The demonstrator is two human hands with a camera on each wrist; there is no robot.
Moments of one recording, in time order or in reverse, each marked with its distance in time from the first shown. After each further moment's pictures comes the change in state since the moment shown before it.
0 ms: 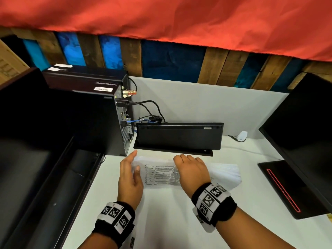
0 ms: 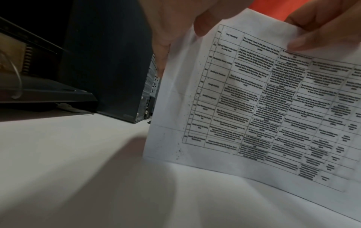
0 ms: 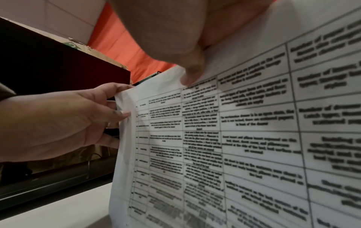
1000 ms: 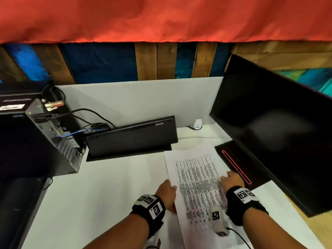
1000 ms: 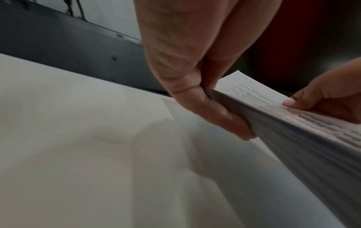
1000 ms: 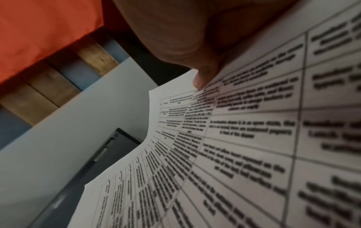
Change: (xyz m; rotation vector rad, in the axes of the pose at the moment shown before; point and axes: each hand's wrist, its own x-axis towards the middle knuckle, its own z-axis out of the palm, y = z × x) left_hand -0.055 0.028 0.226 0.432 -0.884 -0.499; right_hand -0.124 0.268 0.084 0.656 0.035 1.190
